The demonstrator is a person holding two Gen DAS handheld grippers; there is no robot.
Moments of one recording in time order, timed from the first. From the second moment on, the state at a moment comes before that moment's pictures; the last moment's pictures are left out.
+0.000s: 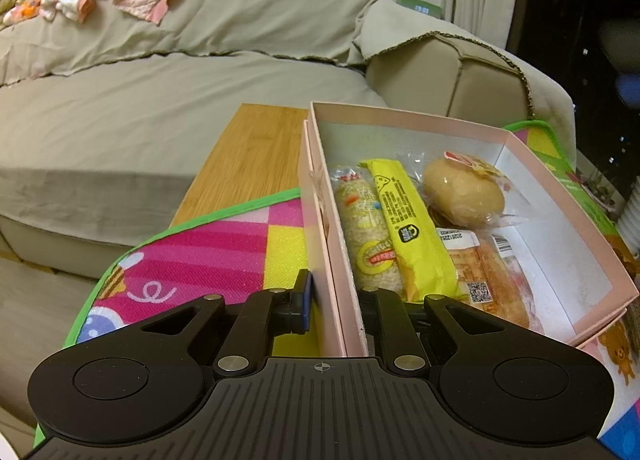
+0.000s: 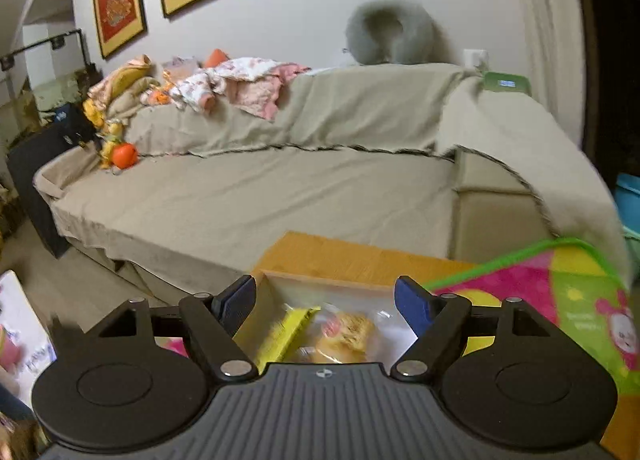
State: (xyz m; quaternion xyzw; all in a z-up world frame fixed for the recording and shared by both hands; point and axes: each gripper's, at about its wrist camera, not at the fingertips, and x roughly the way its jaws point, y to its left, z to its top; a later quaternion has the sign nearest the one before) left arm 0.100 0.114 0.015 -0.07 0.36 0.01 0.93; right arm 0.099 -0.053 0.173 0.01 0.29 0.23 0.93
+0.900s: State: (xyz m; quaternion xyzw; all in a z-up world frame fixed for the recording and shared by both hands) left arm 0.102 0.114 0.014 -0.06 0.36 0.01 0.93; right arm -0.019 -0.208 0.051 0.06 0.42 0.05 0.90
